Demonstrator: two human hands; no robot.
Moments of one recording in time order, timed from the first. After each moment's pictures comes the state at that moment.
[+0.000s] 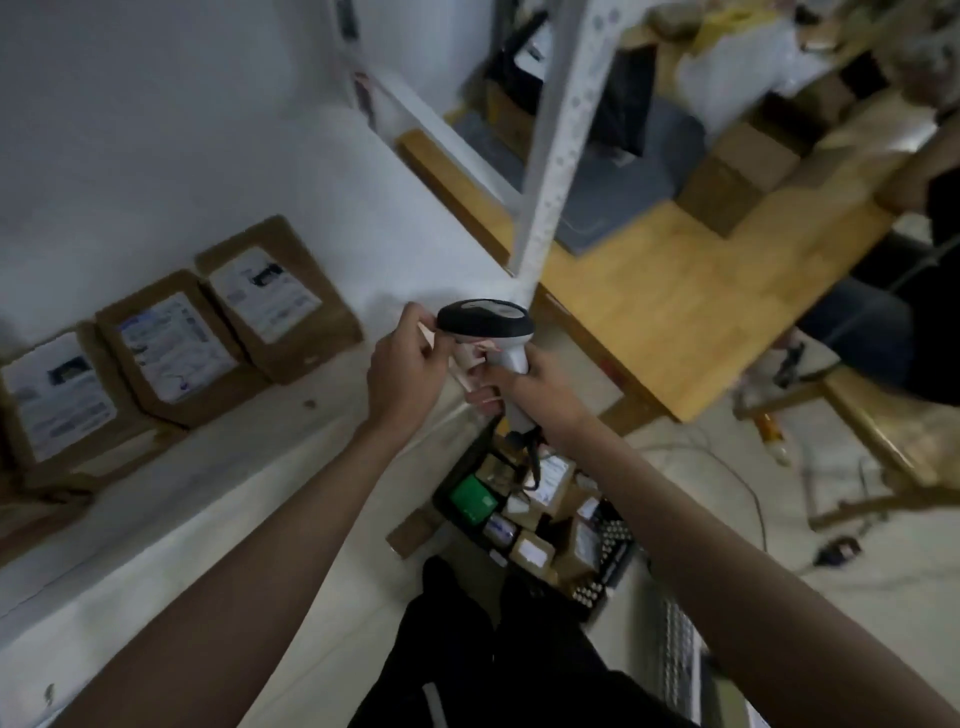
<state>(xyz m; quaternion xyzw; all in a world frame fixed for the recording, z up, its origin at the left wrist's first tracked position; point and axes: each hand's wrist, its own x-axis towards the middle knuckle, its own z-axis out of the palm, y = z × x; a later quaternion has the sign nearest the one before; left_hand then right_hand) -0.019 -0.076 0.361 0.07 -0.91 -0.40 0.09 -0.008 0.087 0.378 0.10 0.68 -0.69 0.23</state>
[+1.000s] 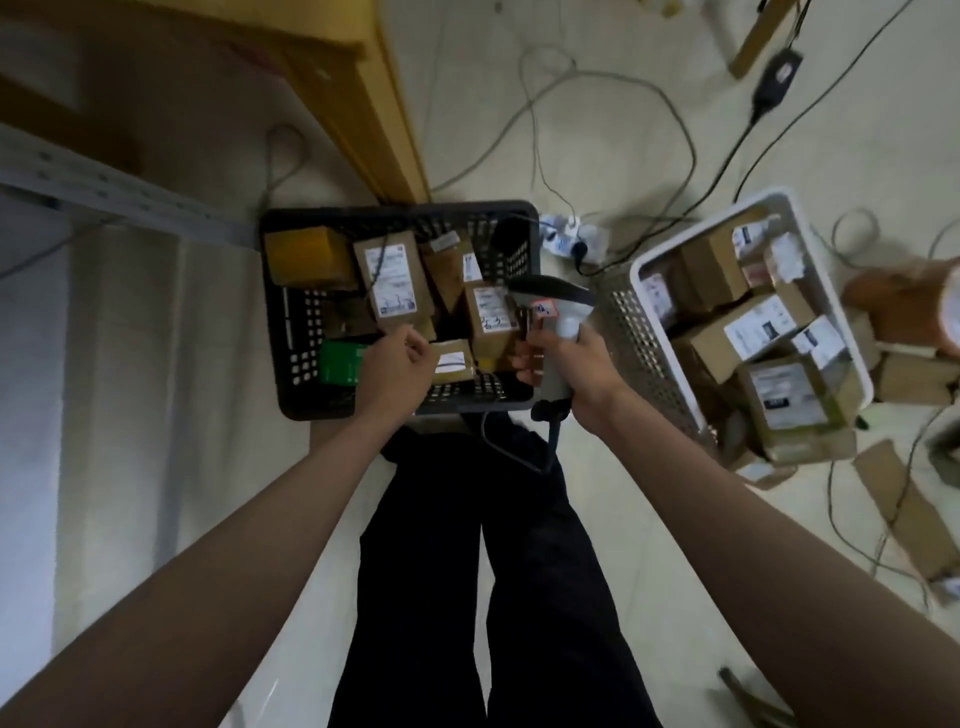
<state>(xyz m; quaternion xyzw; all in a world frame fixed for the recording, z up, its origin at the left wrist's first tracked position) 0.100 0.172 -0.012 -0.07 -0.88 -0.23 -0.41 0.223 0.342 0.024 0.58 0.37 -0.72 0.08</state>
